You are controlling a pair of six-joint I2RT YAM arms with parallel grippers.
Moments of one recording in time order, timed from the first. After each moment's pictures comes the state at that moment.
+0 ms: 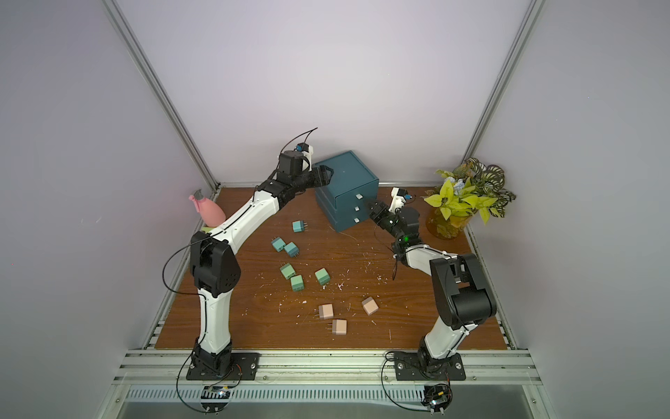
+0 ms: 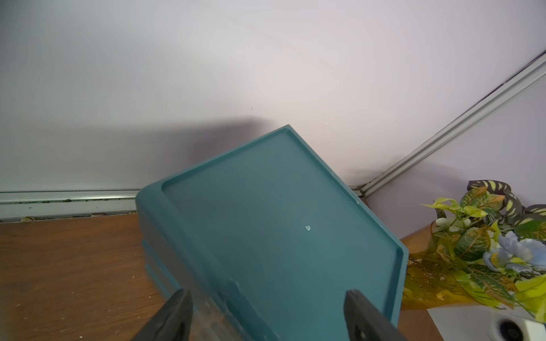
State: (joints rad) left arm -0.43 2.09 1.98 -0.27 0.14 -0.44; right arm 0.23 1.70 0.85 0.82 -0.43 1.11
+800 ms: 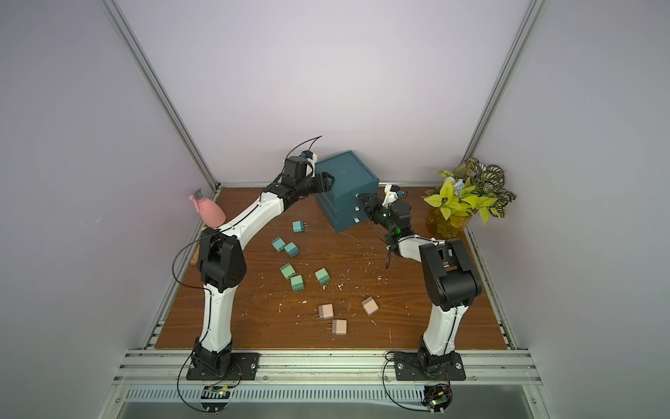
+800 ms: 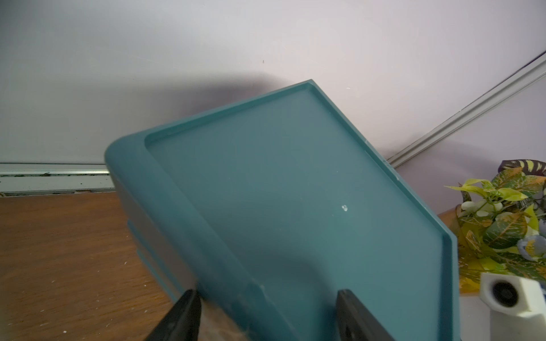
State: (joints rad) left arm -0.43 2.16 1.98 -0.27 0.18 -0.44; right arm 0.25 1.86 0.99 0.82 -0.43 1.17
